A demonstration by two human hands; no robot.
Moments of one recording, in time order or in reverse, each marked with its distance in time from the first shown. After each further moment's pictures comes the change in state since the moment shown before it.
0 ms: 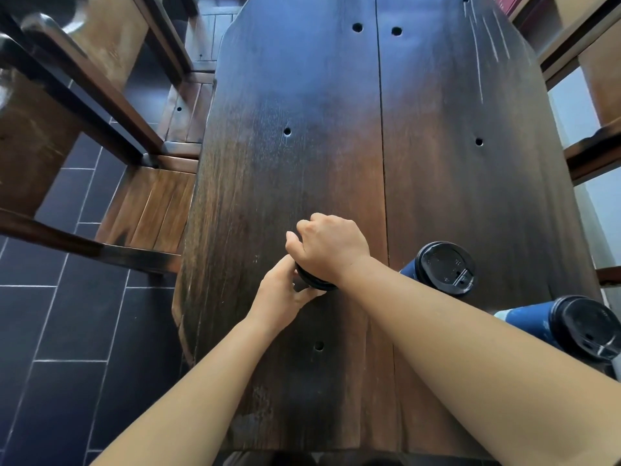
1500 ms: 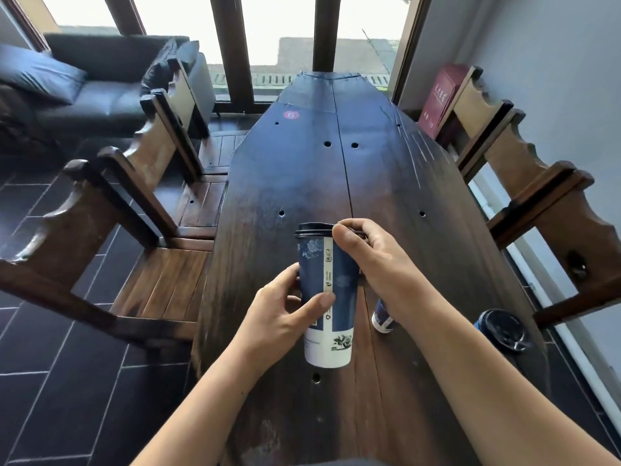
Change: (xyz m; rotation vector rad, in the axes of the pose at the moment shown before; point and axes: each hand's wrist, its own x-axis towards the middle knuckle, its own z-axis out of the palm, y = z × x) left_hand -0.113 0.187 -0.095 -0.266 -0.081 0.272; right_hand -0.132 -0.033 -0.189 1.168 0.206 0.198
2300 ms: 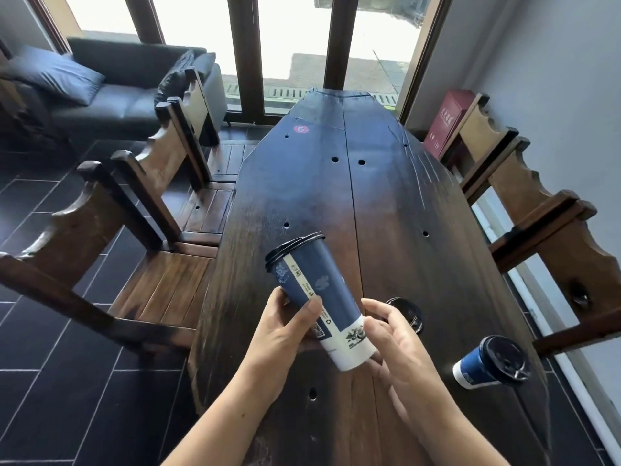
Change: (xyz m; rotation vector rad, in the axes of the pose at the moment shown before) left_hand -0.009 -0.010 0.018 -0.588 0.182 -0.222; right_hand -0.074 0.053 0.004 0.294 0.048 0.199
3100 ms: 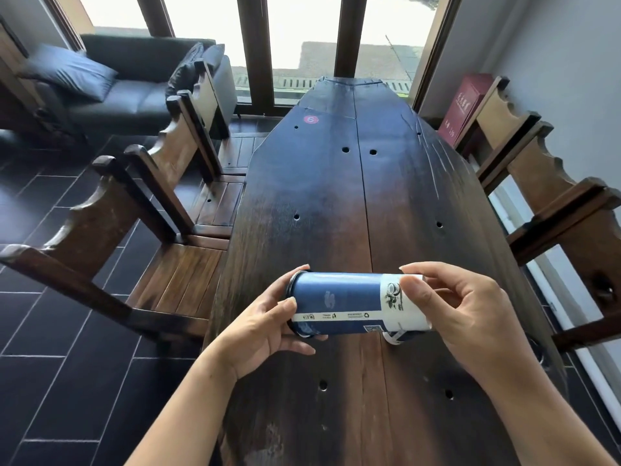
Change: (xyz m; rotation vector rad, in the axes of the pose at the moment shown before) left_hand 0.014 0.013 -0.053 -0.060 -0.357 -0.222; right_hand -0.008 -0.073 -0.036 -0.583 0.155 -0.392
